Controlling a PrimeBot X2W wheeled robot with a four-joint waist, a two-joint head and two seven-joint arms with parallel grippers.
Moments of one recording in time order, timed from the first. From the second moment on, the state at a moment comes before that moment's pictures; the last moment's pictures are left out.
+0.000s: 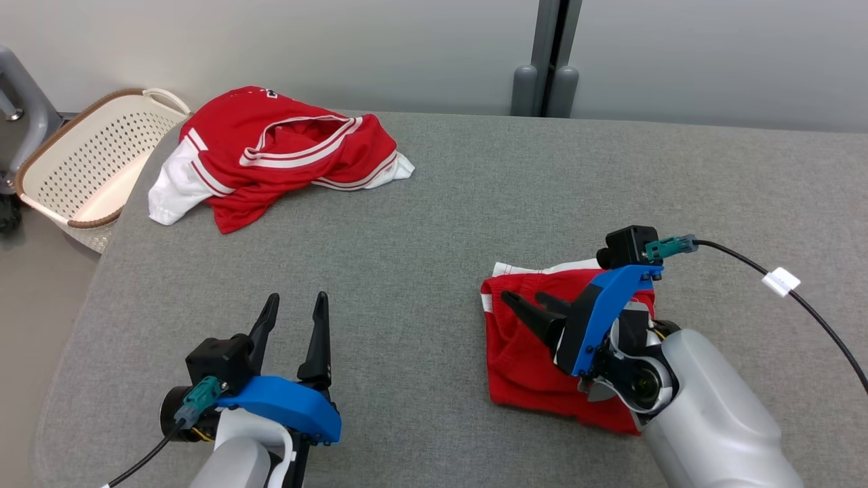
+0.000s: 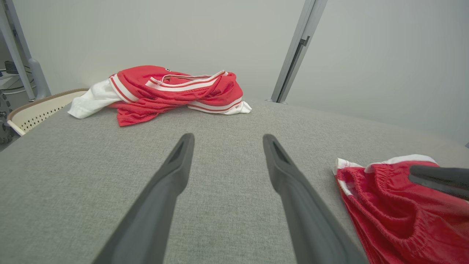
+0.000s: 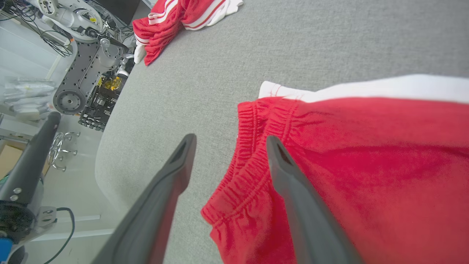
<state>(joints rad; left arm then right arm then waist) -0.26 0.17 -0.41 0.44 -0.54 0.03 -0.25 -0.56 -0.05 0.29 0.64 0.71 0.13 0.45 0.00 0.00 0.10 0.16</state>
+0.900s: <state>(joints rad) -0.26 0.14 -0.34 0.45 -0.49 0.07 -0.26 -0.45 -0.13 0.14 0.63 0.35 0.13 -0.20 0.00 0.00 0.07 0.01</state>
